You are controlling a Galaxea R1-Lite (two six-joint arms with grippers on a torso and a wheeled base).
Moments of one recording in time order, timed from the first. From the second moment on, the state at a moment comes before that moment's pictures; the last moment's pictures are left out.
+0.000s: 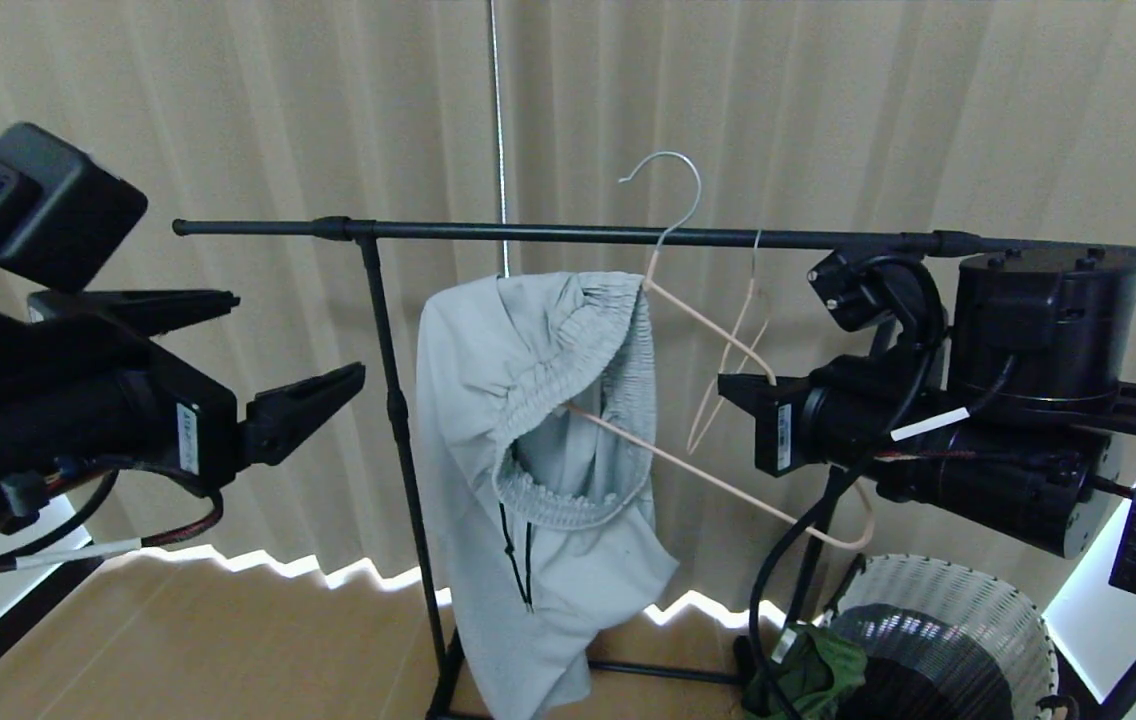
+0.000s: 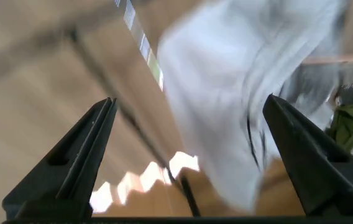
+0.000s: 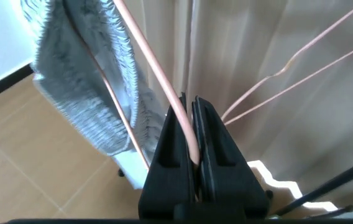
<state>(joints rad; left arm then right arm) -0.47 1.21 -0.80 -0.27 0.09 0.34 0.63 1.62 -0.87 -0.47 -0.15 0.12</state>
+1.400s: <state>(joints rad) -0.42 1.61 -0.95 -0.51 -0.32 0.79 0.73 1.54 -0.80 -0.48 -0.03 0.03</state>
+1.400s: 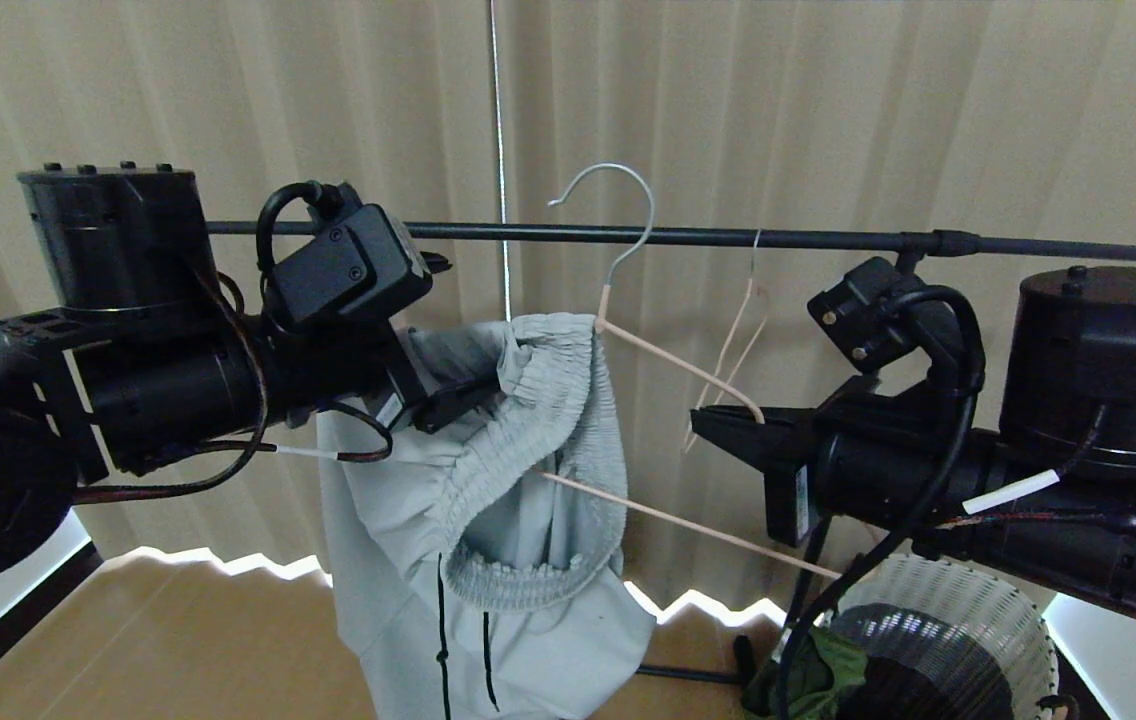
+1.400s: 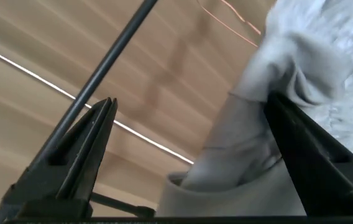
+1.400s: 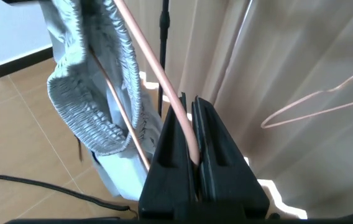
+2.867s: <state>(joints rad) -0.41 1.59 -0.87 -0.51 0.22 0.44 0.69 1.53 -0.72 -0.60 -0.03 -0.06</state>
